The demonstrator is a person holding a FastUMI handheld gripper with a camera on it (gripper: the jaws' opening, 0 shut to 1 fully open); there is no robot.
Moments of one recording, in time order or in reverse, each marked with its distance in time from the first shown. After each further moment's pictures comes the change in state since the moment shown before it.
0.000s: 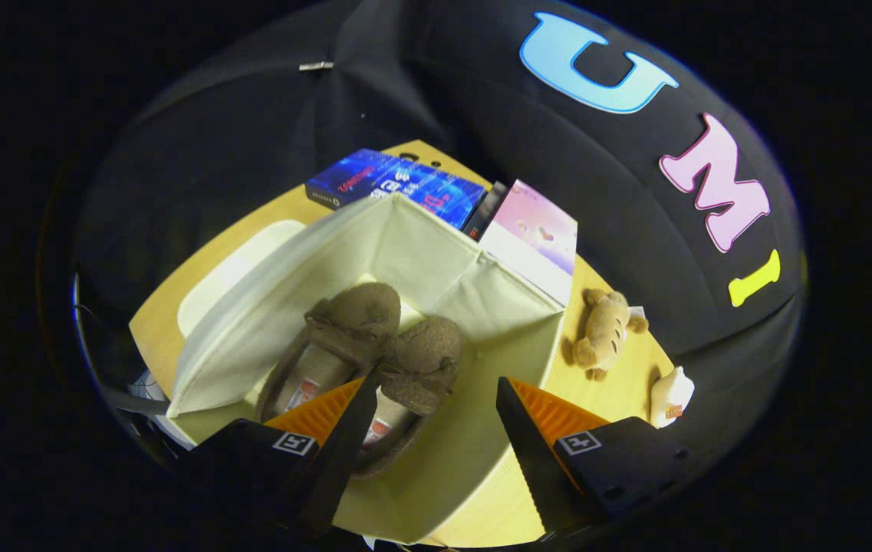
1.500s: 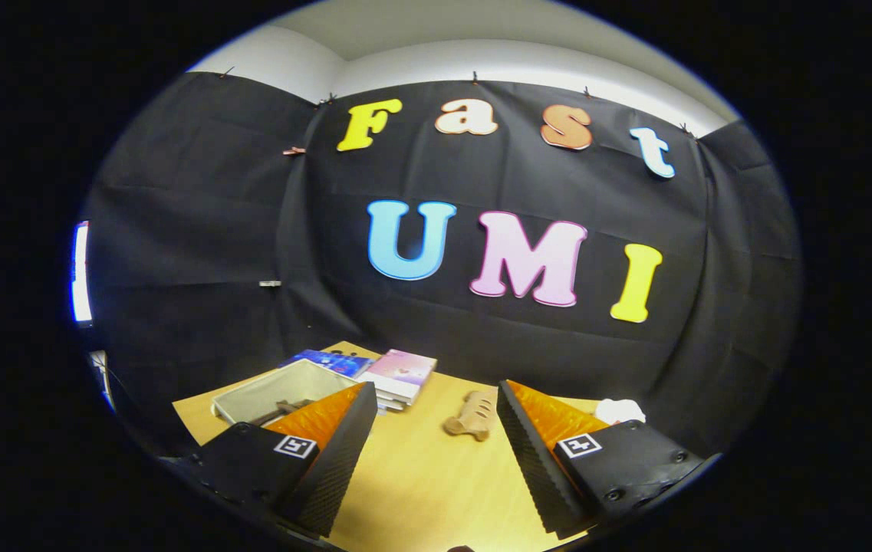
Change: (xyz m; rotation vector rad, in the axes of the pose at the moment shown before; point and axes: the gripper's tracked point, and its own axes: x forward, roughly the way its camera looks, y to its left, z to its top) arm -0.229 -0.247 -0.113 0.340 -0.794 -0.122
